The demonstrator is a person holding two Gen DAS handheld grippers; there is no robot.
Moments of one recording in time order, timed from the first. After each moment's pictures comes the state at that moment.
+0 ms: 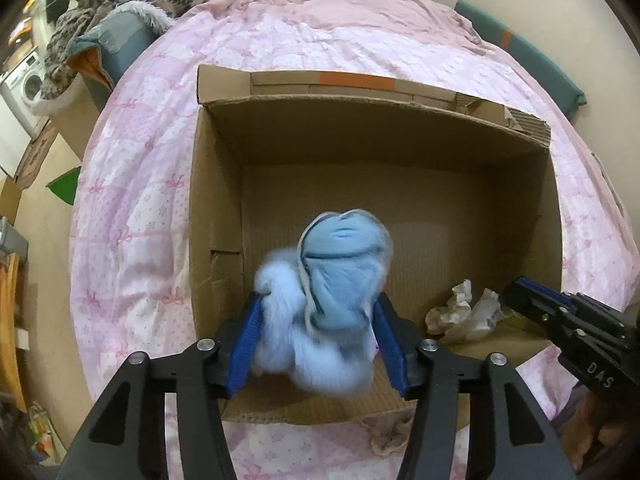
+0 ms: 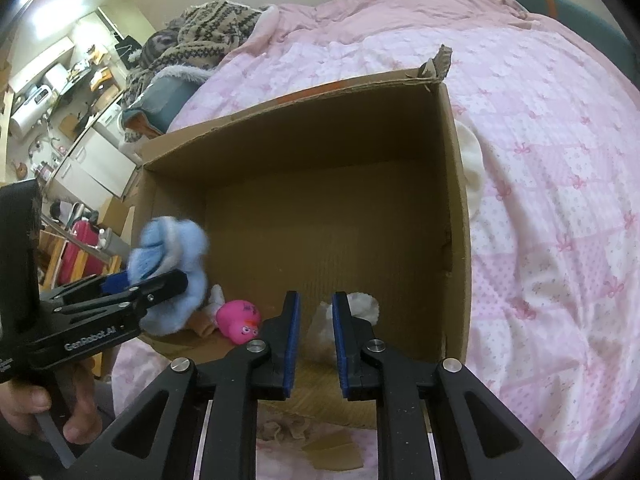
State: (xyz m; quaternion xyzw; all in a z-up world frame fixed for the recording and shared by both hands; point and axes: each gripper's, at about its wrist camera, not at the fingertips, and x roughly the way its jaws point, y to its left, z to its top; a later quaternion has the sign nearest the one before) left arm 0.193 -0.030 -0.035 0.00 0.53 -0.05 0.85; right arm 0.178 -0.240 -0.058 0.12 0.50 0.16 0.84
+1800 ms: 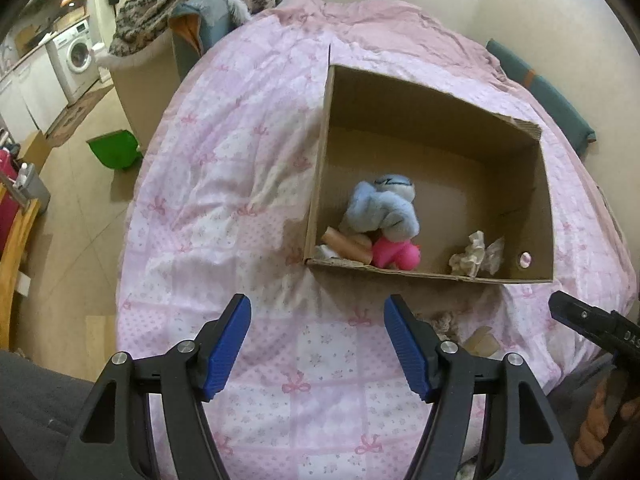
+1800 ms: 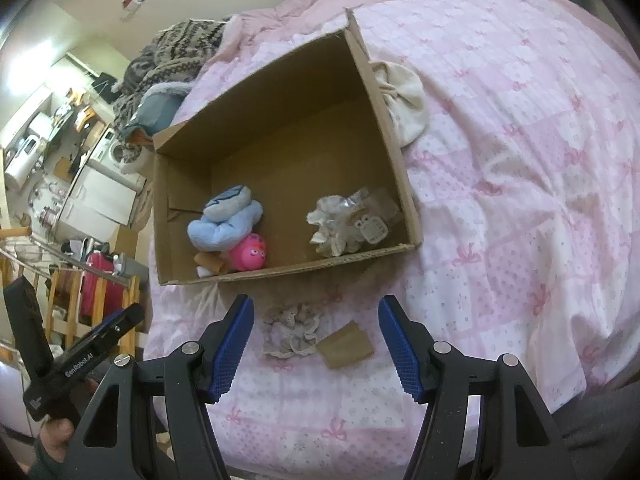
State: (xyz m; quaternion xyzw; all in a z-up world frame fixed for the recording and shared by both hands) left arm 0.079 0.029 -0.028 -0.06 0.50 0.01 0.86; right arm 0.091 -0.275 -0.062 0.21 0.52 0.13 0.82
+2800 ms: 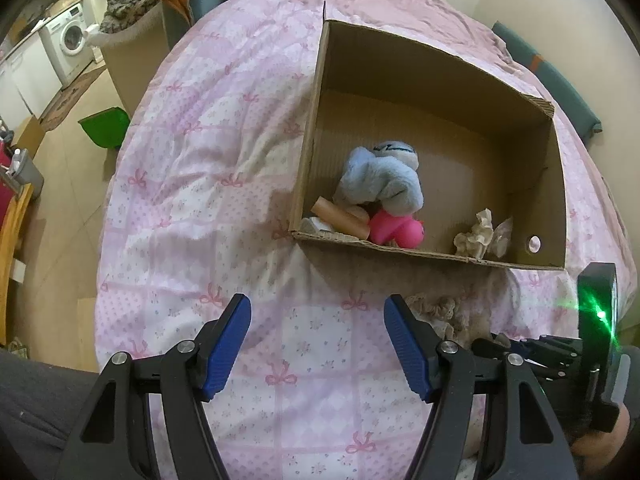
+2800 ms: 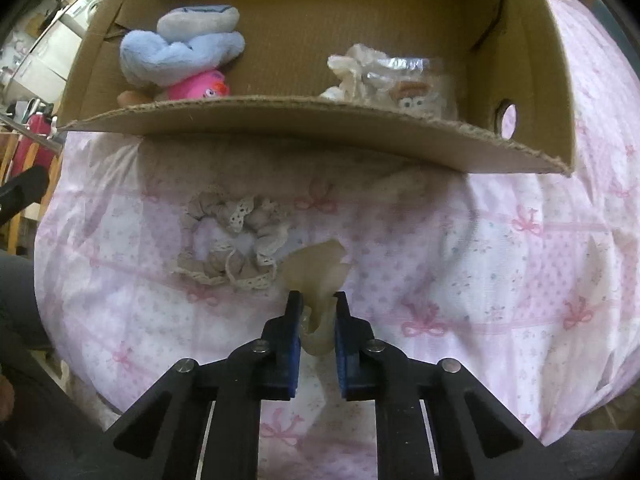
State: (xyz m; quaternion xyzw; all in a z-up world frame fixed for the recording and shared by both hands) left arm 0.086 0.016 -0.053 -0.07 0.54 0.00 0.84; right arm 0.101 -0.182 -0.142 -0.02 0.65 0.13 0.75
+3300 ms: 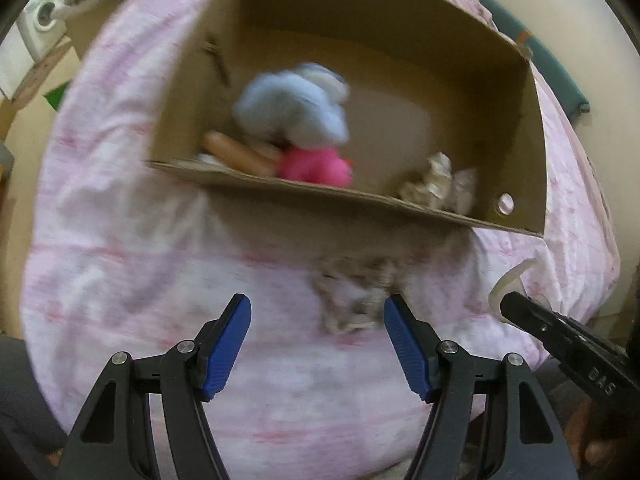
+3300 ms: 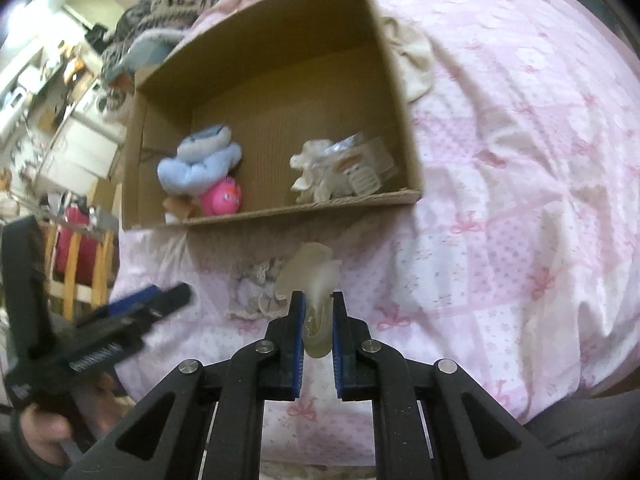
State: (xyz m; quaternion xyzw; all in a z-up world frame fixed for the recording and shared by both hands) left arm 0.091 -0.055 -0.091 -0.10 0.60 -0.04 0.80; right arm 0.088 -0.247 -0.083 0.14 0.57 0.13 0.80
